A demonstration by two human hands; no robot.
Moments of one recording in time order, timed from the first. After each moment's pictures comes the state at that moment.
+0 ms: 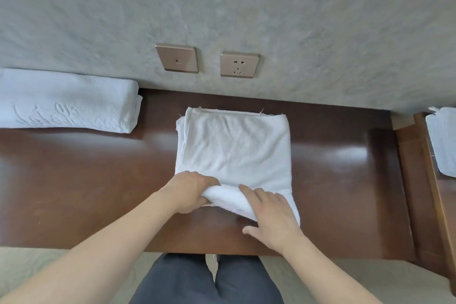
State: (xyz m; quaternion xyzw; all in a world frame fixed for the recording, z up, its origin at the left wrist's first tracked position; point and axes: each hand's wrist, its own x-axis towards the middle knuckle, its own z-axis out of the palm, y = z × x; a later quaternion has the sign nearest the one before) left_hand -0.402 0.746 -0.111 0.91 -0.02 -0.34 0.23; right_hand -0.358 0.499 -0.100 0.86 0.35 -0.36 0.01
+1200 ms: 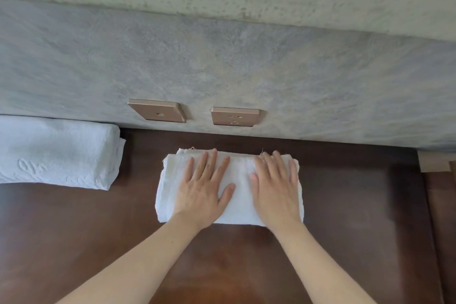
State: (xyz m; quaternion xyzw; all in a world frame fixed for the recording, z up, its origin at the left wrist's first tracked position) left_hand -0.280 0.747 -0.155 0.97 0.10 -0.16 0.14; right_hand -0.200 0.579 -0.137 0.96 0.27 -0.09 -0.05
